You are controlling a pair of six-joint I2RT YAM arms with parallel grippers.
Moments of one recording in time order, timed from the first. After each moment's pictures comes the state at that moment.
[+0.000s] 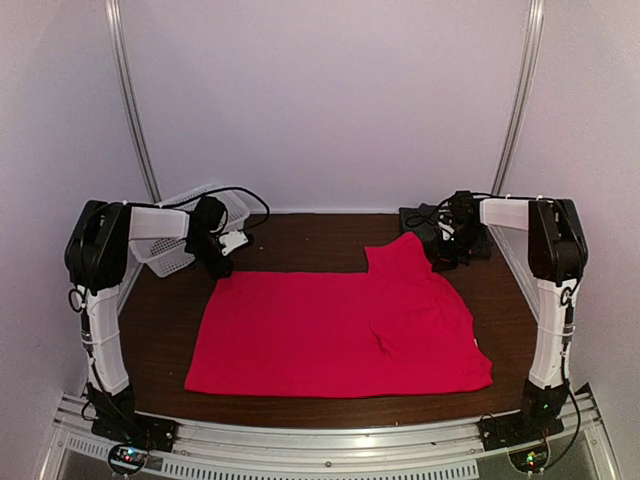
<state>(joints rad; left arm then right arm) -0.29 2.09 1.45 -0.48 -0.04 0.70 0.12 2.16 1.64 -0.75 -0.29 0.22</state>
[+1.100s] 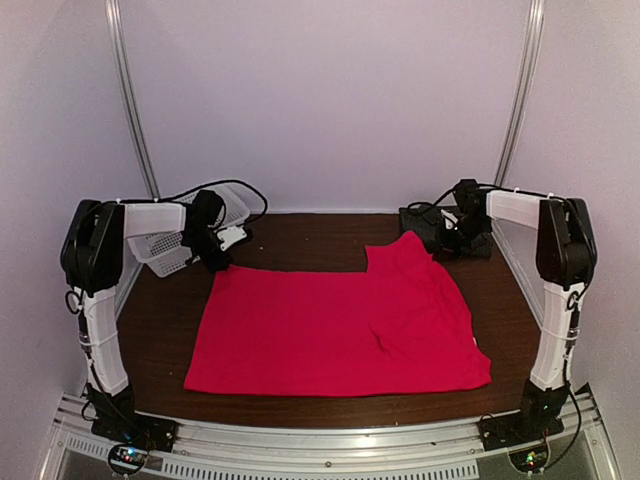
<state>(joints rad) -0.28 2.07 1.50 -0.60 0.02 0.65 0.12 2.09 1.65 -0.77 -0.31 0.22</state>
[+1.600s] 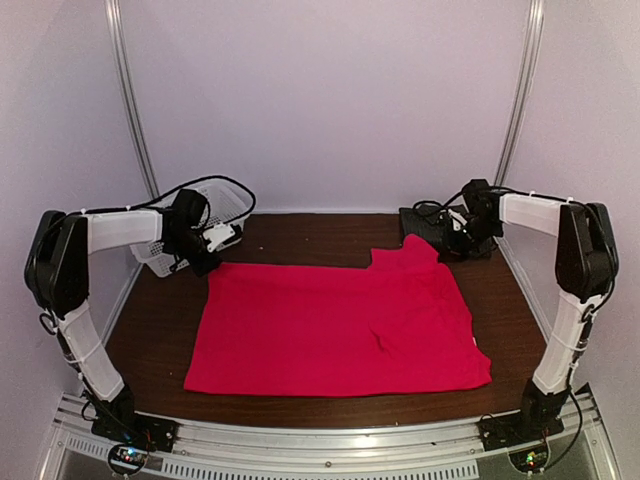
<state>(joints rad) -0.28 1.81 1.26 -0.51 0.02 0.63 0.12 1.91 1.47 -0.72 -0.33 0.22</state>
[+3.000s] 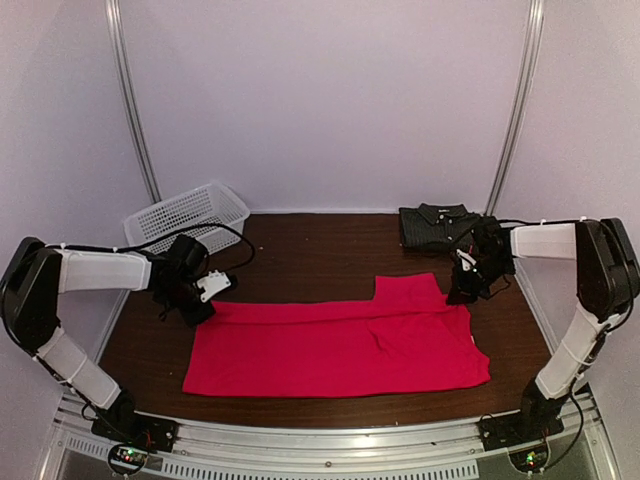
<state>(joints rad) -0.41 1.53 0.81 -0.45 -0.08 0.54 0.12 1.71 1.02 -0.63 -0.36 0.24</state>
